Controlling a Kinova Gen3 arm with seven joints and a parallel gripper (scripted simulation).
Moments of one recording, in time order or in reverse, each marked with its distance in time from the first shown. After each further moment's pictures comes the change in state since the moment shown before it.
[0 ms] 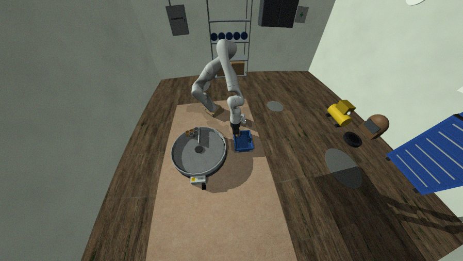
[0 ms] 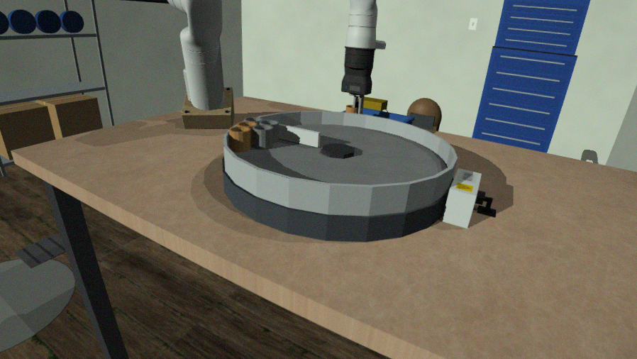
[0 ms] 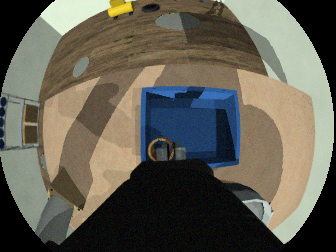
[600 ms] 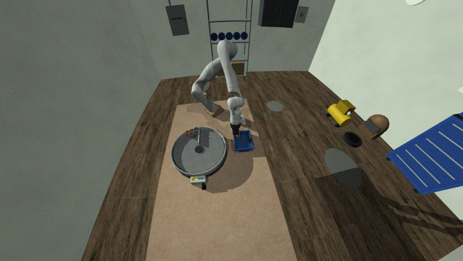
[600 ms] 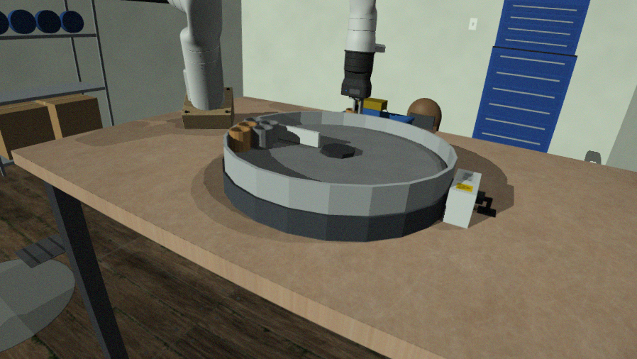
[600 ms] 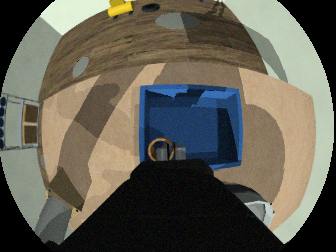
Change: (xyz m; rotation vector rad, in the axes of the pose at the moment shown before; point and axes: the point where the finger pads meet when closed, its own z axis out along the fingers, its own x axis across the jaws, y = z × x) arm 0.000 0.000 0.009 0.000 0.000 0.000
